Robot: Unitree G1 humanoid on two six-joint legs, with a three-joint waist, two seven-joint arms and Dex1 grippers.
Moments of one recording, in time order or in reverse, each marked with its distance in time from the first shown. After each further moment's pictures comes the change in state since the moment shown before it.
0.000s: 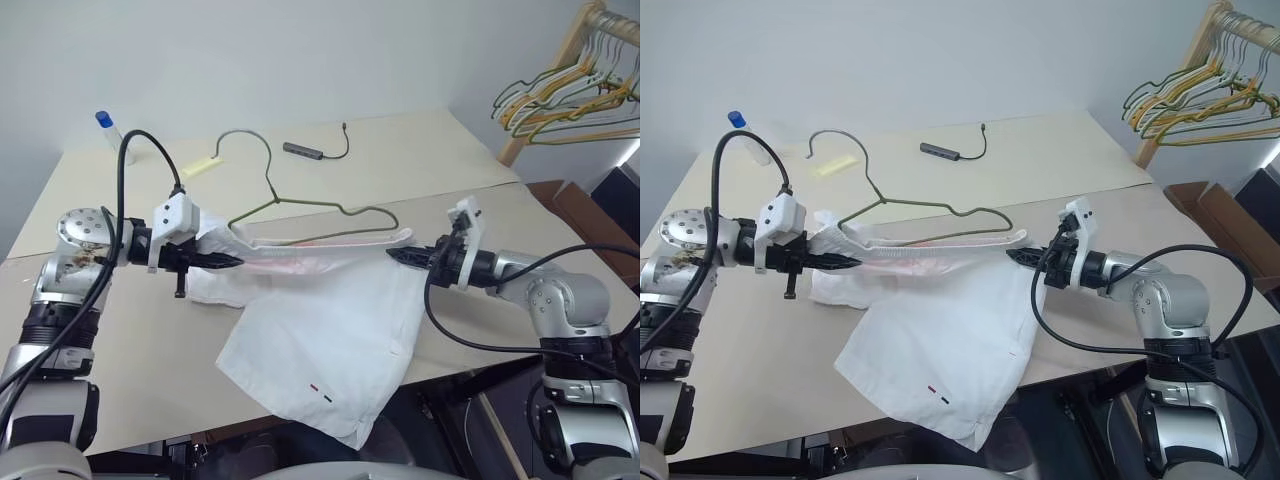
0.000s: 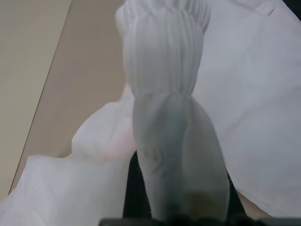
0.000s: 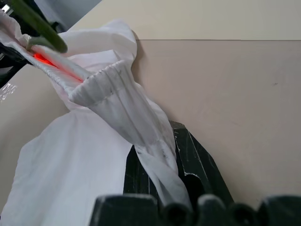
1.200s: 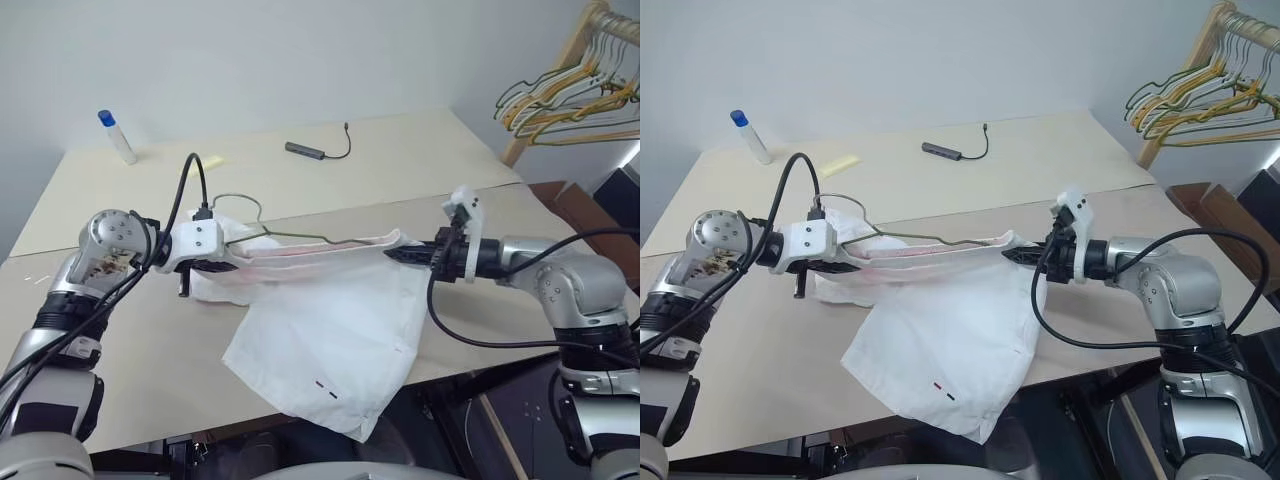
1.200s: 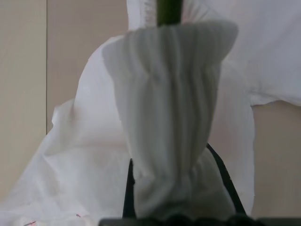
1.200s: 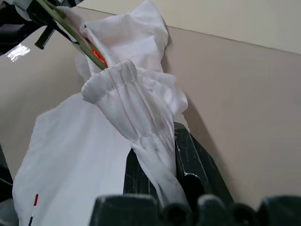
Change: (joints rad) left arm -0.082 0.007 -0.169 0.167 0.265 -0.256 0.168; right arm -0.040 -0.132 0.095 -0.036 -0.001 -0.009 0.127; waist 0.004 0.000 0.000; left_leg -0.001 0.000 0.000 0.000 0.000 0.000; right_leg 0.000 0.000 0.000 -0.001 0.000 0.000
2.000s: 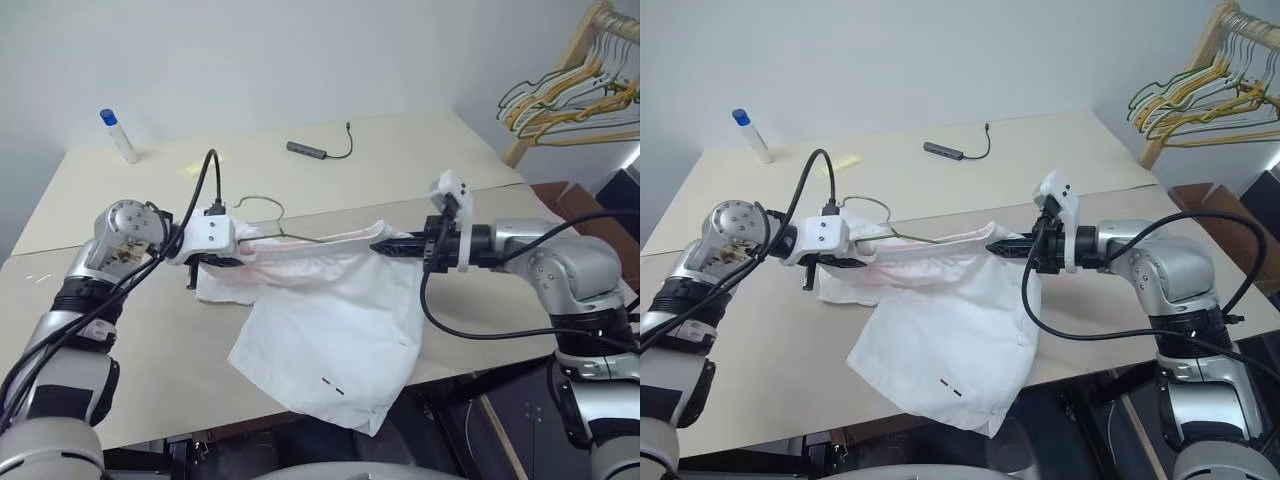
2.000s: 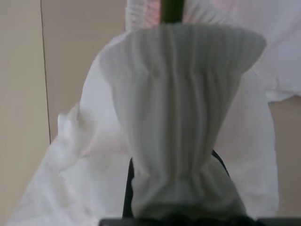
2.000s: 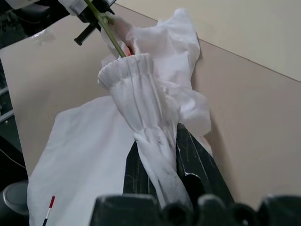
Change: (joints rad) left arm -0.107 -0.074 -0.048 0.096 0.072 -0.015 -0.009; right arm -0.117 0.015 0.088 -0.047 -0.013 -0.013 0.023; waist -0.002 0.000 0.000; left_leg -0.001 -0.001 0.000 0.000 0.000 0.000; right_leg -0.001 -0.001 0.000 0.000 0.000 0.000
